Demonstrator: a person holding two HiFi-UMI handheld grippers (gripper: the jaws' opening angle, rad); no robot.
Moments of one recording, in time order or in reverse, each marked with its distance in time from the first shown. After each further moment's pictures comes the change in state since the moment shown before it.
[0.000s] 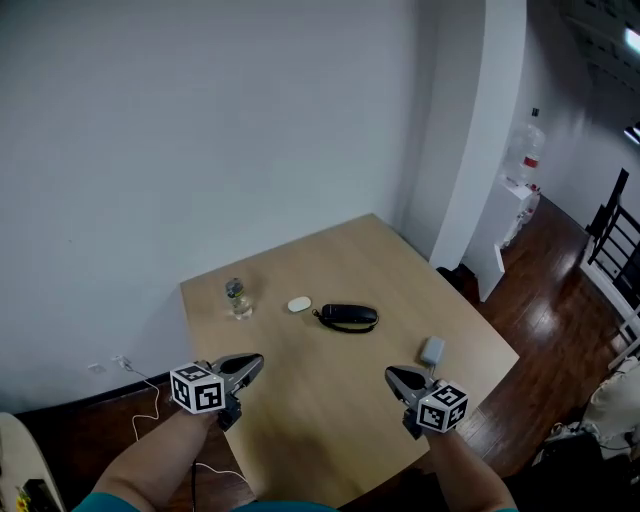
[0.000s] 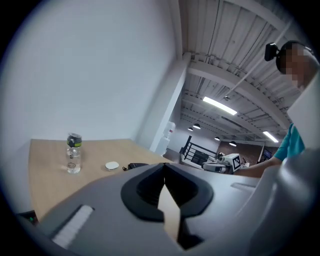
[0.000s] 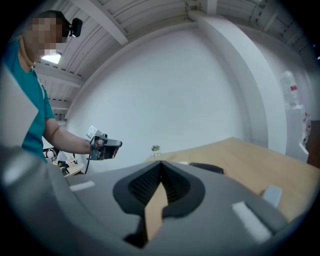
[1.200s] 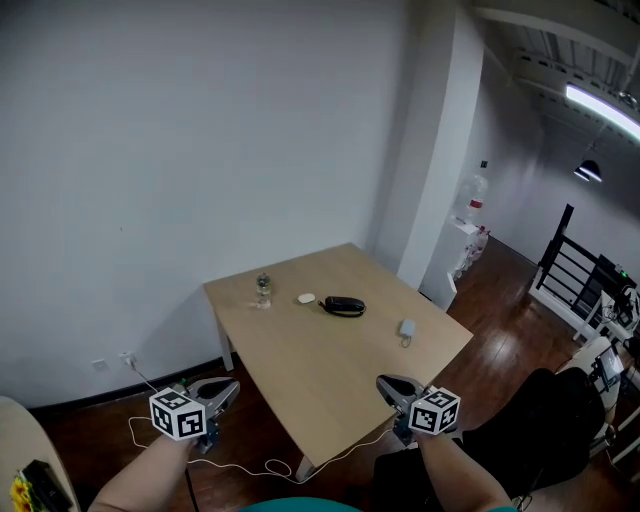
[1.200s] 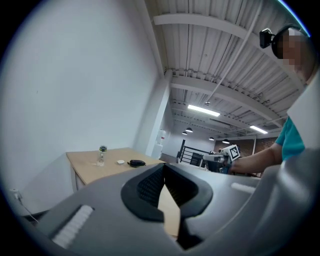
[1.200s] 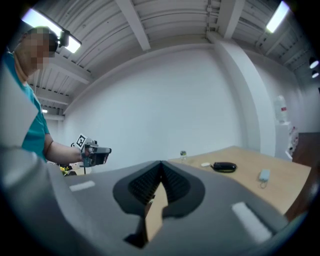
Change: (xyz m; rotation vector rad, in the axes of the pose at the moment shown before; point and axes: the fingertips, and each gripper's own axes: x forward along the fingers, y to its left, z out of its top) left arm -0.313 -0.120 -0.061 0.127 -0.101 -0.019; right arm -0.111 0.289 0.004 -0.076 -0.066 -0.094
